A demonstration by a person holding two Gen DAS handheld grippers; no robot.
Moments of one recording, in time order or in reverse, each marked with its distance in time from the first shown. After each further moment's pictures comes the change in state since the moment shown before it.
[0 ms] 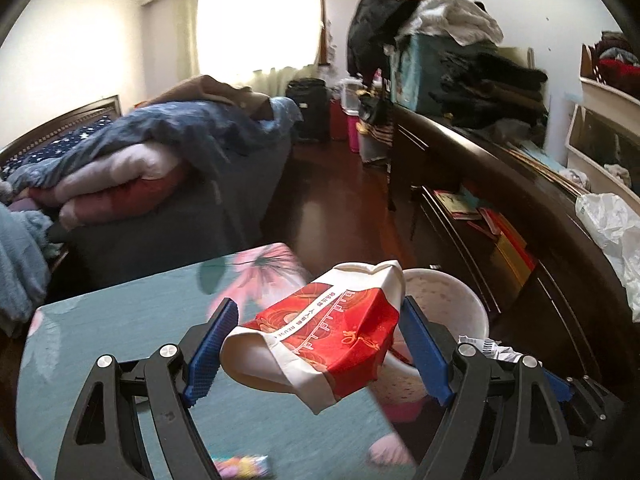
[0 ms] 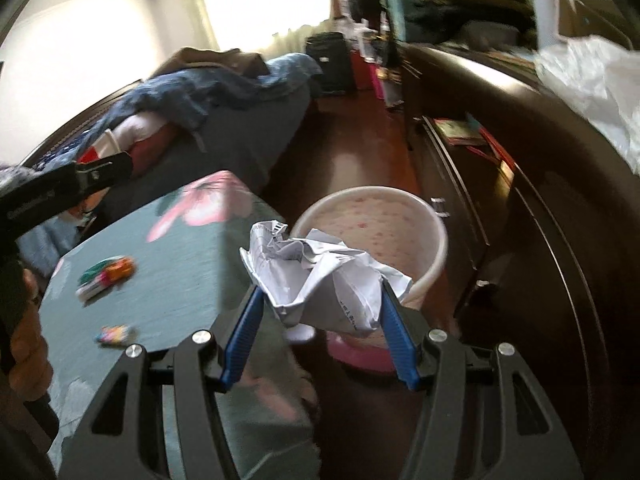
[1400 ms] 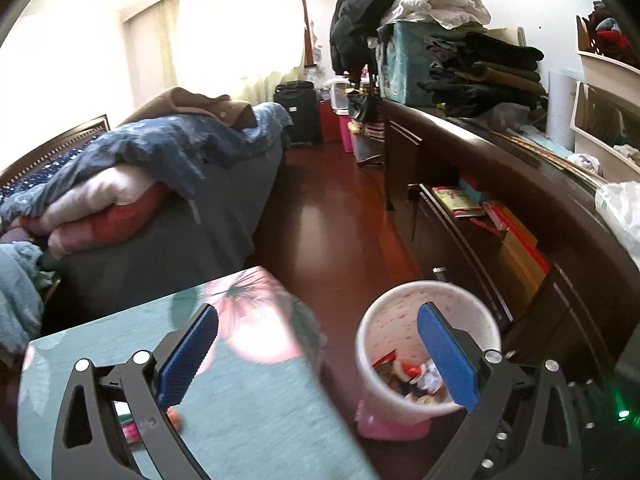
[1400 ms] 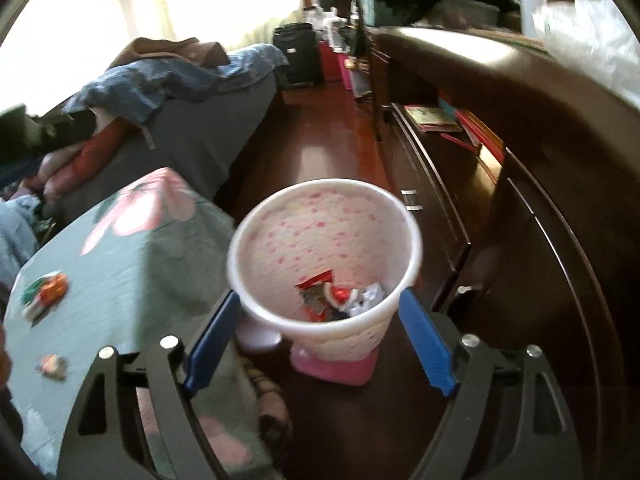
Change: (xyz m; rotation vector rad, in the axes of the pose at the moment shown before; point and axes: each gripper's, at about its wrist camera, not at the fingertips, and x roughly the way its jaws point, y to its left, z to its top) left arm 0.035 -0.023 0.015 0.074 -0.017 0.034; right arm 0.053 -0.015 0.005 0.011 0.020 -0.096
